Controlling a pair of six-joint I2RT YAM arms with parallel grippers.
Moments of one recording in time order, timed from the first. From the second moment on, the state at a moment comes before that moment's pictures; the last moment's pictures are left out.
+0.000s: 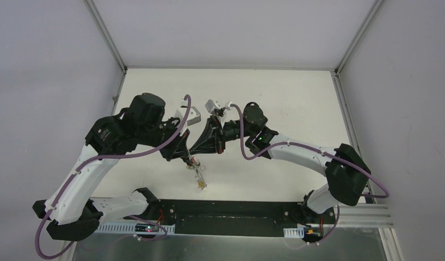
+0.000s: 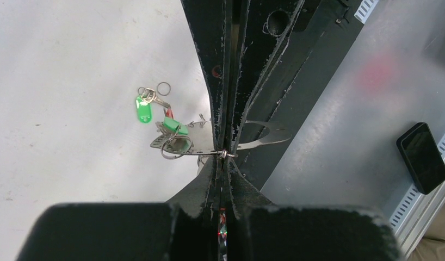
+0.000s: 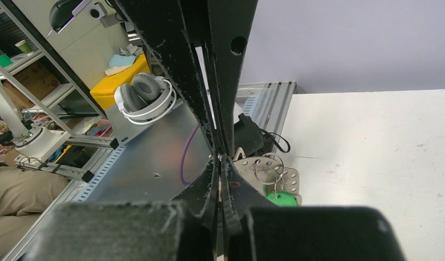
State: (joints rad) left arm -0.73 1.04 1.54 -1.26 0.36 0.03; right arm 0.95 1.53 1.02 0.72 -0.98 0.49
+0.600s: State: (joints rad) left arm -0.73 0.92 1.44 -1.10 0.35 0.00; right arm 0.95 1.52 1.00 0.73 -0.96 0.50
